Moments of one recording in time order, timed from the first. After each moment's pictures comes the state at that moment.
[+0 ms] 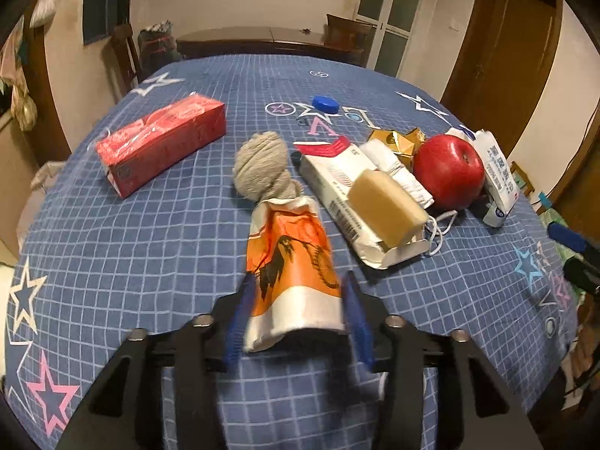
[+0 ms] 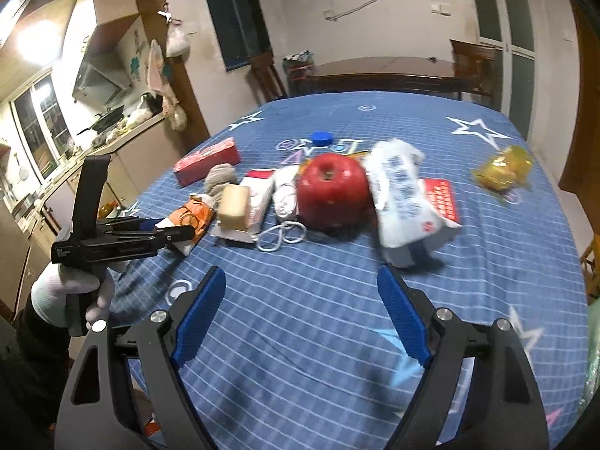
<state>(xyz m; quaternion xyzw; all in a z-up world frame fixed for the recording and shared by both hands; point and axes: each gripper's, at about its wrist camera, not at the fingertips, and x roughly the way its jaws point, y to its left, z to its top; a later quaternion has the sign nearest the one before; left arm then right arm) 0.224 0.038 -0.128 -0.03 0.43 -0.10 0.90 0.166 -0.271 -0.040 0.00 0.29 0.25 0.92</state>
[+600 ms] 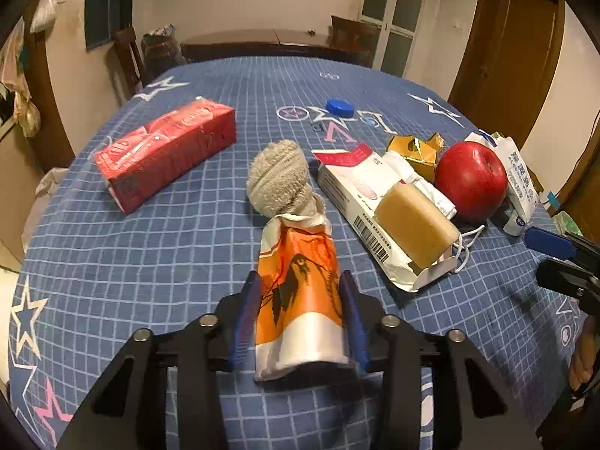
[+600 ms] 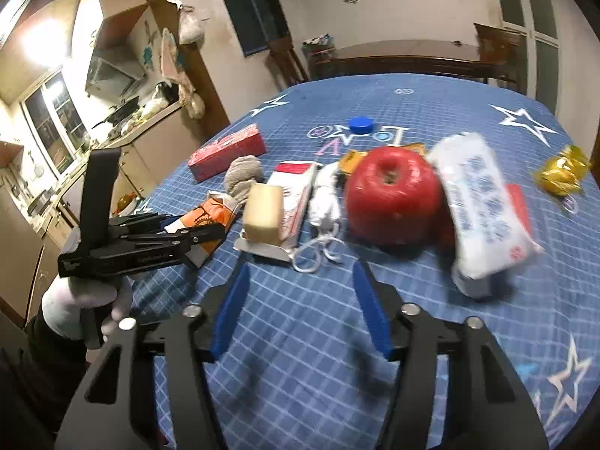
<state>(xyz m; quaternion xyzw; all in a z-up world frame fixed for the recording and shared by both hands) 0.242 0.044 -0.134 -0.02 0.42 -0.08 0.90 0.206 -0.228 -0.048 0.01 0.32 0.29 0.90</state>
